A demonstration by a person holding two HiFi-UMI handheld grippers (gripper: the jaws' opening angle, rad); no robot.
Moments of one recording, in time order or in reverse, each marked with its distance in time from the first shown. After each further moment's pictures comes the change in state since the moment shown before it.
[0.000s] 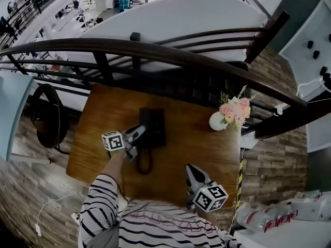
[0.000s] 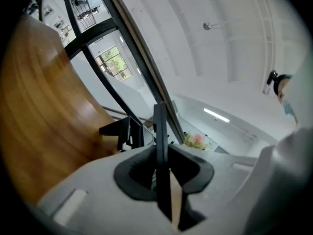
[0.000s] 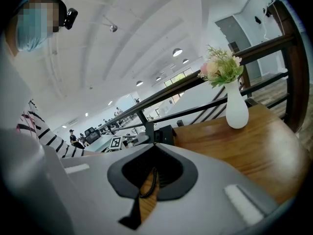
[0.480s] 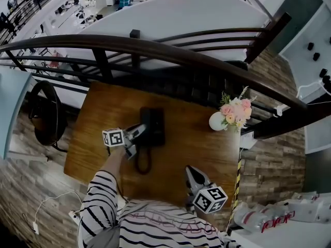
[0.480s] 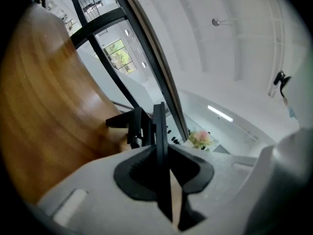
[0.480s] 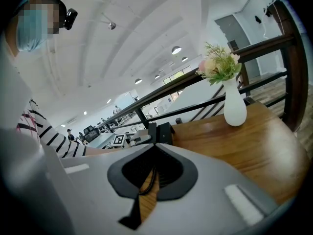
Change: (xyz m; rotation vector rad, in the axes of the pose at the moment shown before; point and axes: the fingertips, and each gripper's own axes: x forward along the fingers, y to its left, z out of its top) left arm 0.007 0.026 -0.011 -0.057 0.063 0.028; right arm 0.001 -0.004 -0.008 0.005 0.025 -0.016
